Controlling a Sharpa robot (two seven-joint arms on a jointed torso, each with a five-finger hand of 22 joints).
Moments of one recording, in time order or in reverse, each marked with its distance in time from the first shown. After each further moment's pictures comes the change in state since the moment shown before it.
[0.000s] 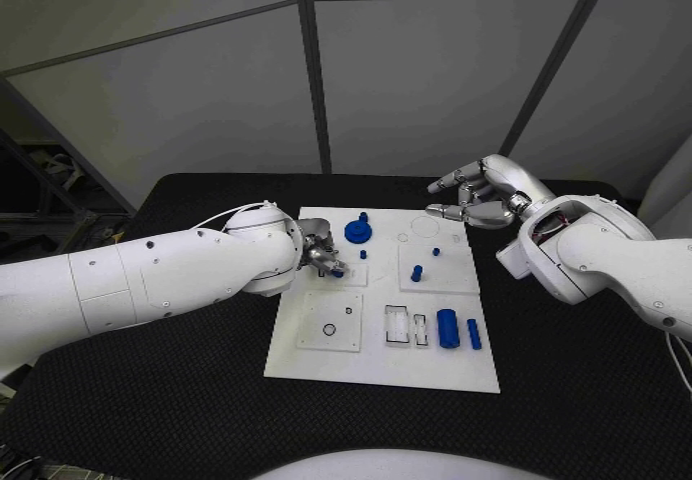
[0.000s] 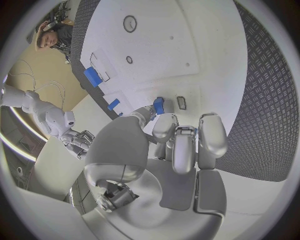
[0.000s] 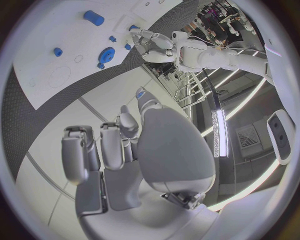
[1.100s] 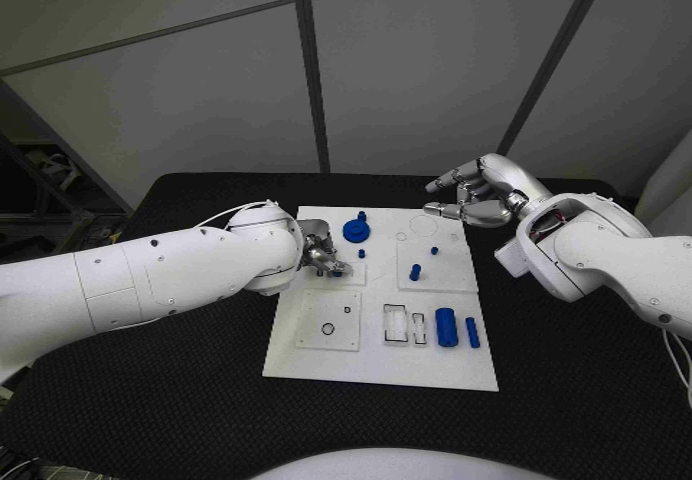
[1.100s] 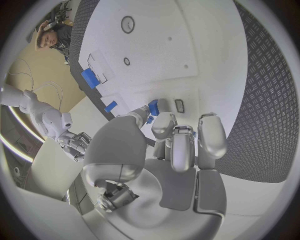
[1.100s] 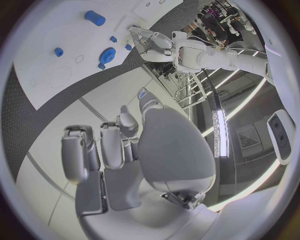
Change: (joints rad) left arm -0.001 0.022 0.000 -0.028 0.008 0.031 -0.016; left_hand -0.040 -0.033 -0.076 0.159 -0.210 0.055 -0.017 -0.033 0.048 -0.005 -0.012 -0.020 0.013 -0.006 -0.013 0.004 0.000 0.000 0.007 -0.007 0.000 0.013; right arm 0.000 0.002 0.000 -0.006 0.000 0.005 -0.001; right_hand -0.015 -0.002 -0.008 0.019 0.000 0.000 0.000 0.000 -0.001 0.000 0.000 -0.005 -0.014 0.000 0.000 -0.008 -0.010 0.000 0.000 0.000 -0.012 0.000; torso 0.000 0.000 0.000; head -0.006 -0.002
